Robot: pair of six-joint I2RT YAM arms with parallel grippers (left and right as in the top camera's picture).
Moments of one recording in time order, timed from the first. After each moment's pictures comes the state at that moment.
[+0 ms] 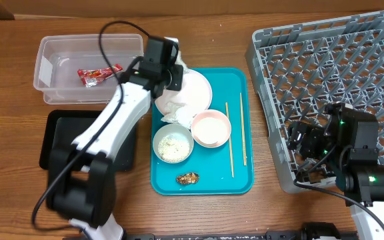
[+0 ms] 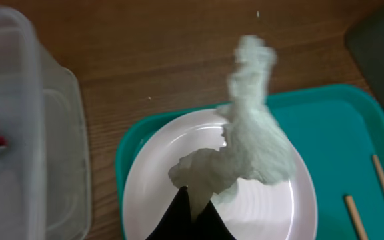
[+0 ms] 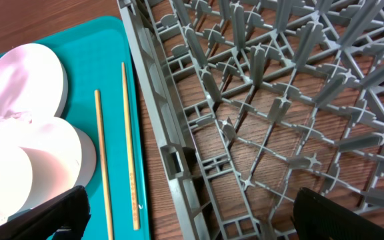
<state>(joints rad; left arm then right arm) -0.32 1.80 1.40 -0.47 -0.04 -0.16 -0.03 0.90 0.86 -0.85 -0.12 0.25</state>
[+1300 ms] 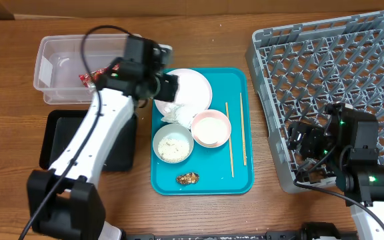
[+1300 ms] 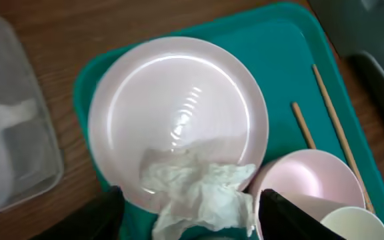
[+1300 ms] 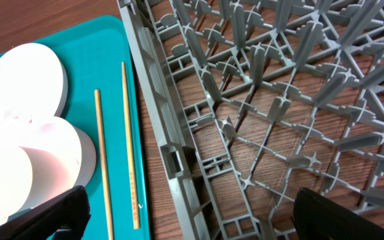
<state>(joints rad) -0.27 1.70 1.40 -0.71 0.17 -0.04 -0.03 0.90 0.86 -0.86 -0.12 0.25</state>
